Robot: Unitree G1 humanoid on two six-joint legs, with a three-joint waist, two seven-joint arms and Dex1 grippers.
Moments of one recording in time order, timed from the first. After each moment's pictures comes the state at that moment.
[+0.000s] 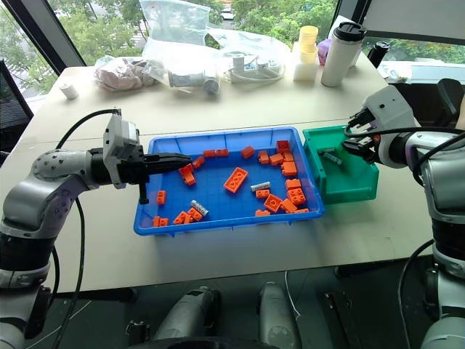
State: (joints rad) left arm -0.51 0.72 -0.01 -0.19 -0.53 0.46 -1.07; right arm -0.55 -0.96 -0.14 -0.27 0.19 1.21 0.71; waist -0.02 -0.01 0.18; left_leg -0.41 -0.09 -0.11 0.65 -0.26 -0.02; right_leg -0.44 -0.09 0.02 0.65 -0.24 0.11
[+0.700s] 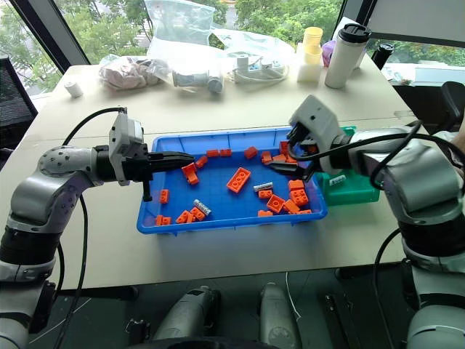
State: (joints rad) left arm -0.53 0.71 -0.02 -0.18 -0.51 0.46 -1.07; right arm -0.71 -0.83 0.18 -0.35 0.39 1.09 0.85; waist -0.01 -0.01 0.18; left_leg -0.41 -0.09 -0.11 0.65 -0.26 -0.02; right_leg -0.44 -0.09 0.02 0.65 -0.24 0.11
